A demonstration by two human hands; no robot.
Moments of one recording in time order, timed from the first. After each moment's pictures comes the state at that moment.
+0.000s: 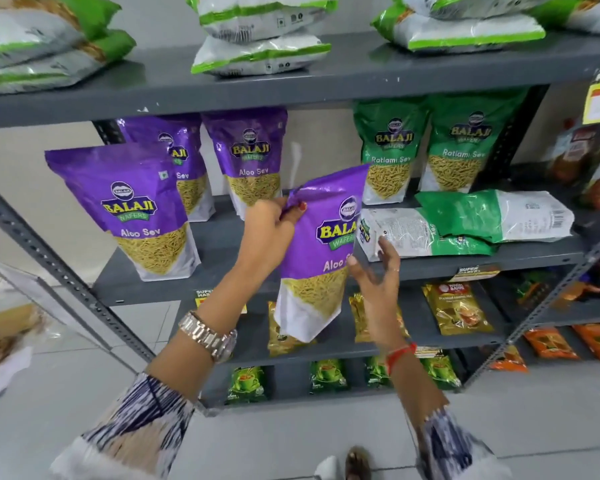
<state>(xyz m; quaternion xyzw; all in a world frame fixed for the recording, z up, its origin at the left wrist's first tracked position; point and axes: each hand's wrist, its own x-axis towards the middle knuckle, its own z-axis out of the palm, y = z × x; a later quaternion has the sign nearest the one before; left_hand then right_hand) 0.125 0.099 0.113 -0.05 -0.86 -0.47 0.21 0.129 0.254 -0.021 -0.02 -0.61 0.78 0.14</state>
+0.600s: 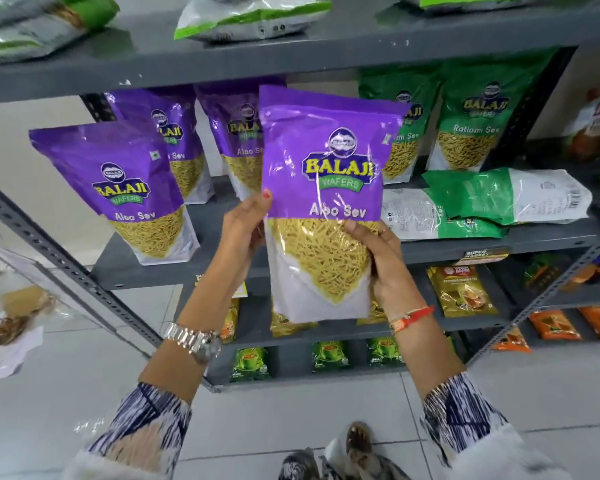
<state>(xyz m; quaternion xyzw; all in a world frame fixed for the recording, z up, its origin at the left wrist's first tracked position) 0.108 0.062 0.062 0.03 -0.63 -0.77 0.05 0.108 0.259 0.013 0.03 -0.45 0.89 -0.05</state>
